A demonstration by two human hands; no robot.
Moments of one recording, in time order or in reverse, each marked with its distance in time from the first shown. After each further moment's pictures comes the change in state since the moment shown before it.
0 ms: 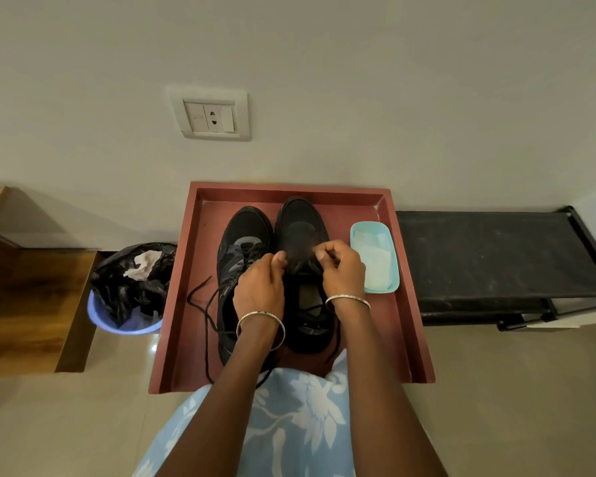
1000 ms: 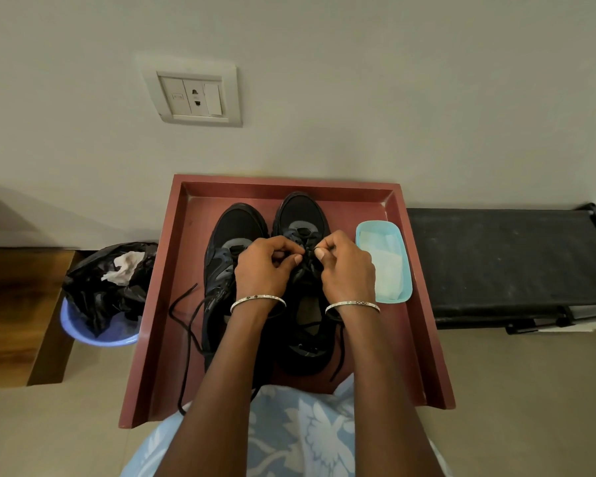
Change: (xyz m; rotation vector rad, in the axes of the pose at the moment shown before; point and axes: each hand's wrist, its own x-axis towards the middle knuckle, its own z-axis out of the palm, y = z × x) left_hand 0.056 0.004 0.018 -0.139 -0.217 0.046; right_hand 0.019 -0.015 -0.002 -0.321 -0.082 -0.037
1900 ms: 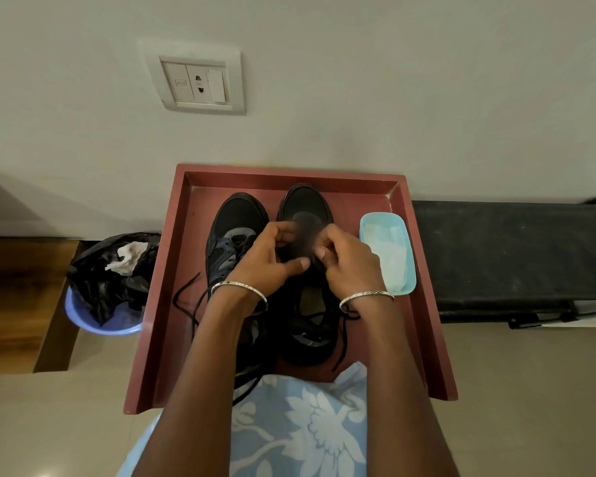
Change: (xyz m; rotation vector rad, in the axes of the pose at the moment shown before) left_hand -0.004 -0.004 -0.019 -0.285 -0.366 -0.089; right_hand -0.003 0.002 -0.016 -0.081 -0.178 -0.167
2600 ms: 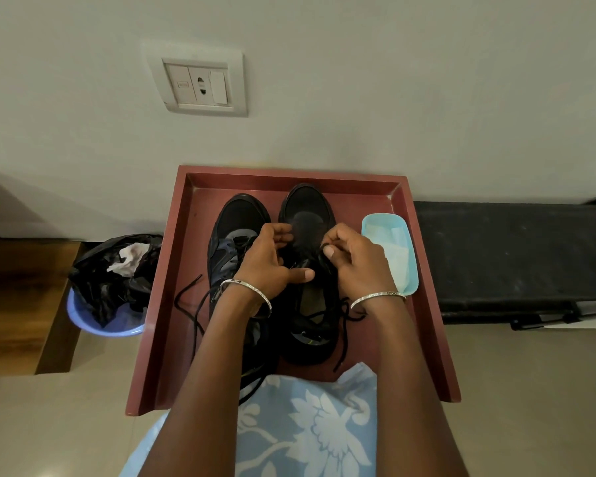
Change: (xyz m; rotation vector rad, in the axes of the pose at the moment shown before) left_hand 0.002 -0.001 0.002 -0.076 0.065 -0.059; right_hand -0.001 0.014 -0.001 0.237 0.047 0.004
